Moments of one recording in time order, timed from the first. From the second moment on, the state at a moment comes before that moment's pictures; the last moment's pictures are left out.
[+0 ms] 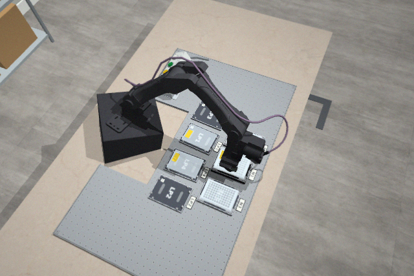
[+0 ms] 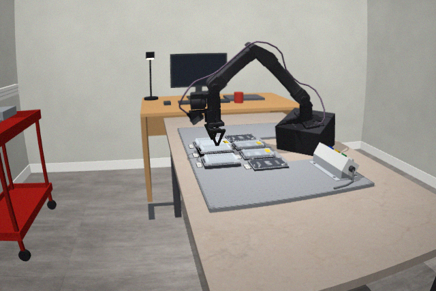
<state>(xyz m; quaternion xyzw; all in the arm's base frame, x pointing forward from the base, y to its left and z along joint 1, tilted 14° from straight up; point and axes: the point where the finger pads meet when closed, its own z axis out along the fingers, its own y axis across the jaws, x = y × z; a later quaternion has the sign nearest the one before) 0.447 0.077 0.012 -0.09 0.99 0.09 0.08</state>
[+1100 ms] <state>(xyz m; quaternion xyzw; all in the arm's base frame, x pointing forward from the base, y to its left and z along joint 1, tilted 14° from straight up) 0.448 0.079 0.001 -0.09 0.99 0.09 0.08</state>
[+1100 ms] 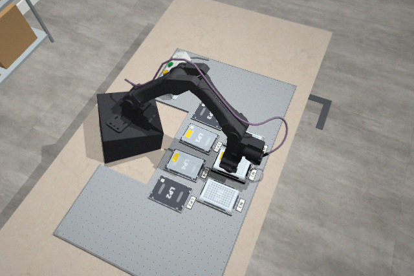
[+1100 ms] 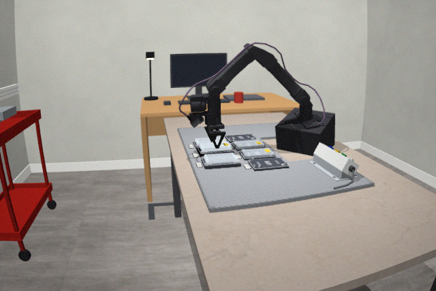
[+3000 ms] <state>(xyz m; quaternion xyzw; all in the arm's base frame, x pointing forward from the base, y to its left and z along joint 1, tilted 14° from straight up) 0.448 0.079 -0.002 -0.08 0.99 0.09 0.08</state>
